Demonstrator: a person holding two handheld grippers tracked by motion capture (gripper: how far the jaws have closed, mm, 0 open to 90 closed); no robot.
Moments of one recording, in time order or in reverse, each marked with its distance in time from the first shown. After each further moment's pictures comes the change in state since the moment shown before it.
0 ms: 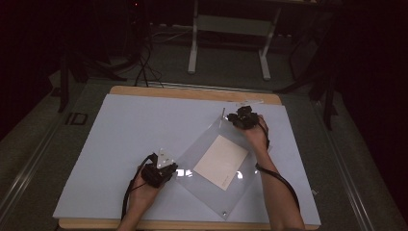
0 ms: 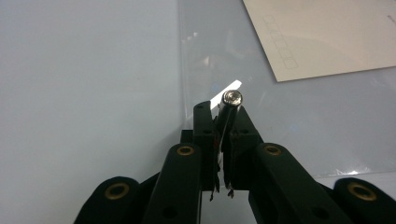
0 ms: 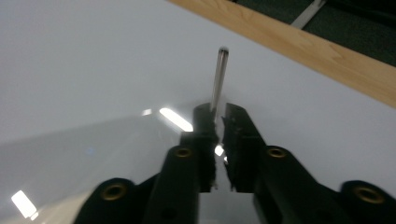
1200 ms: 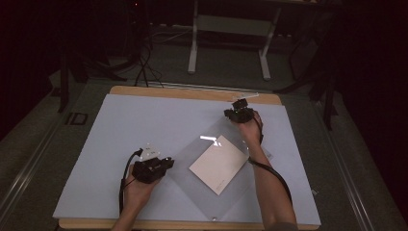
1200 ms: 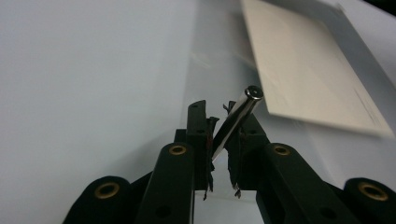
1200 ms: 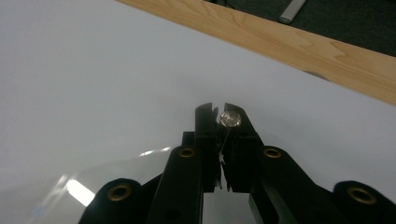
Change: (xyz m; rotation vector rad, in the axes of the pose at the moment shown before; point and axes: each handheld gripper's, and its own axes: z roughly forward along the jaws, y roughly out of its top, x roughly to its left) left arm 0.030 0.001 -0.023 -0.133 -0.082 -0.205; right arm 0.000 0.020 0.014 0.036 -0.023 0.109
